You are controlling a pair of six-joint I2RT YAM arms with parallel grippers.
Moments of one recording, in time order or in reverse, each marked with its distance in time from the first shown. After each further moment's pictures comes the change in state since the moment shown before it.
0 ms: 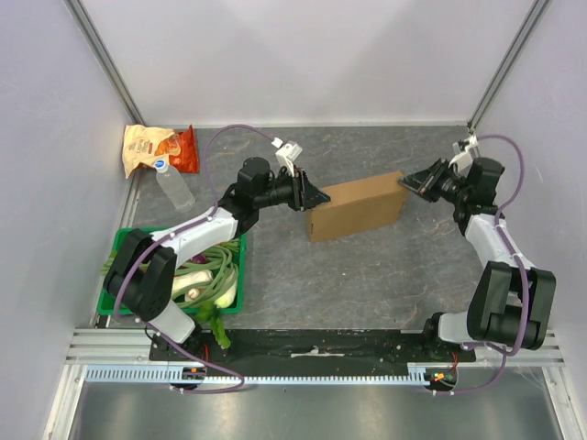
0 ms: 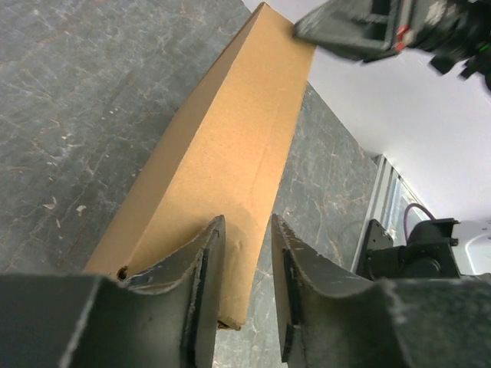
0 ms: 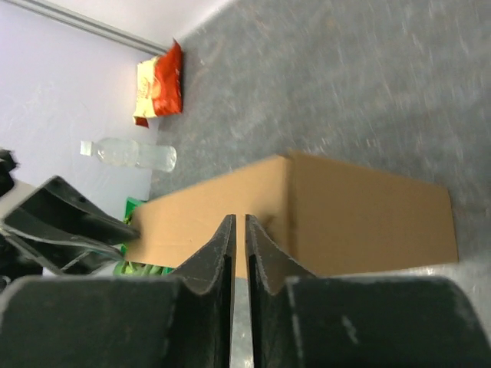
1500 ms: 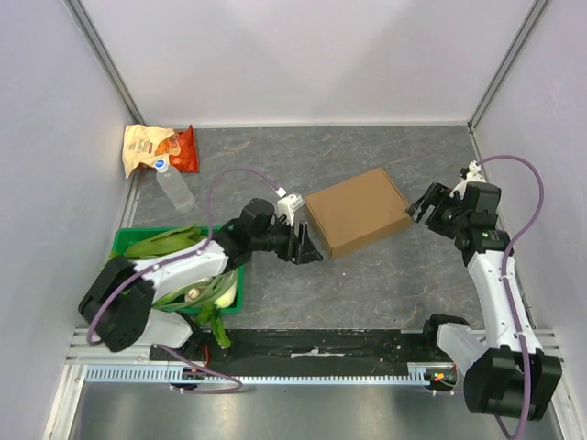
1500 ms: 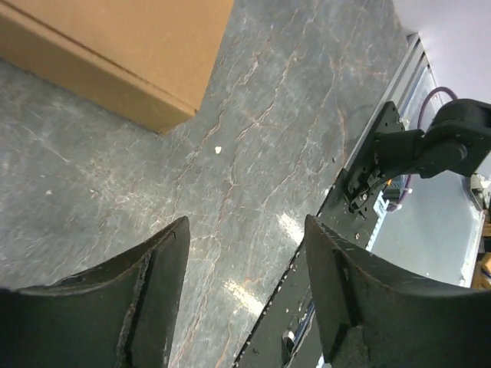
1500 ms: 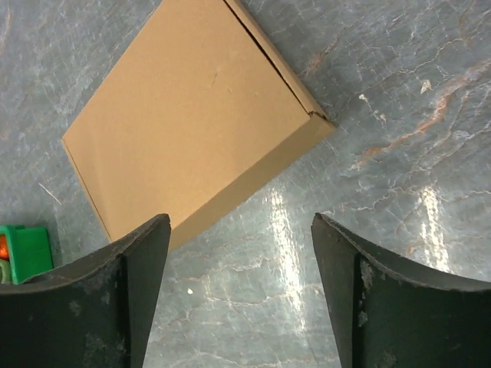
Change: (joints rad) left arm -0.143 -0.182 -0.286 -0.205 -0.039 -0.019; right arm 0.073 -0.372 -0.117 -0.562 0.537 -0.256
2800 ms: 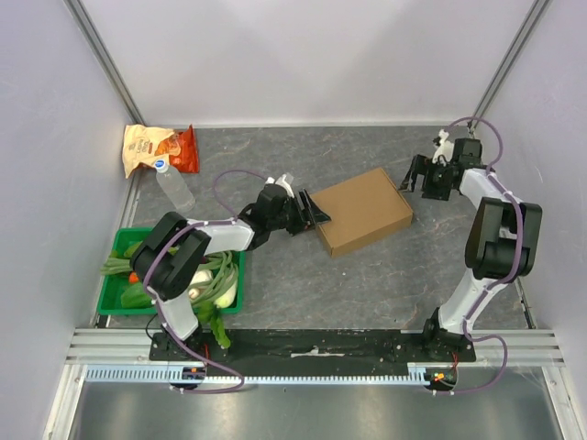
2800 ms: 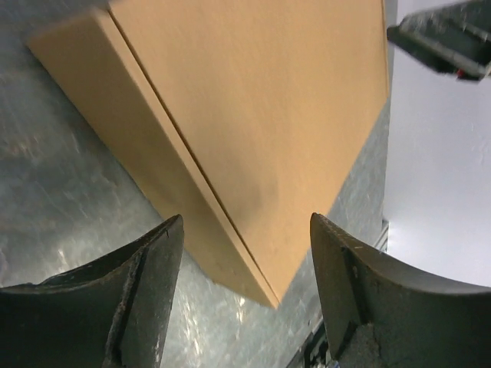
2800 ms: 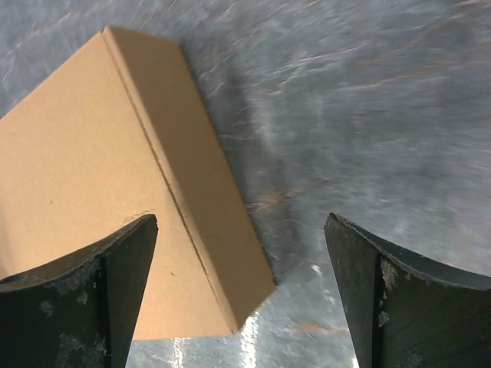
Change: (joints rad) left arm 0.084 0.343 0.151 0.206 -0.236 -0.442; right arm -0.055 0.810 0.498 0.029 -0.129 -0.355
